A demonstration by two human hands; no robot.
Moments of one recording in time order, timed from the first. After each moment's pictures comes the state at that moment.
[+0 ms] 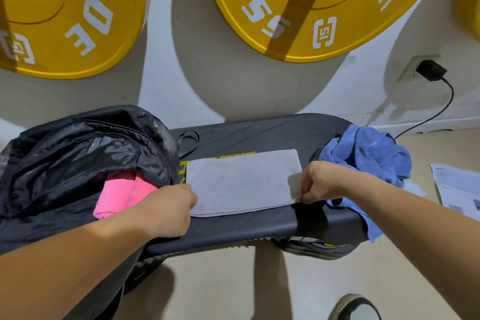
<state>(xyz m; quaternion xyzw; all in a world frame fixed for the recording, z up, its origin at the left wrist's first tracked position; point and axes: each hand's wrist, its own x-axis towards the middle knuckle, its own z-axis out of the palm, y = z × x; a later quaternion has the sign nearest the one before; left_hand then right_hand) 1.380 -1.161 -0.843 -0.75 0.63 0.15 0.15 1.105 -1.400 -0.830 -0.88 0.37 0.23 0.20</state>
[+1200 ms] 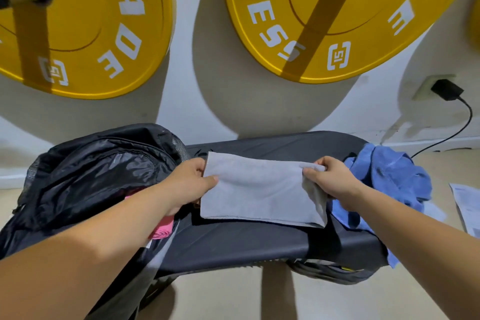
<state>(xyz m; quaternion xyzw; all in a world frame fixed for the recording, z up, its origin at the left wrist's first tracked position) 1.403 -1.209 -0.816 -0.78 0.31 0.39 -0.39 1.133 -1.402 -0.830 -0.66 0.54 -0.14 0.49</state>
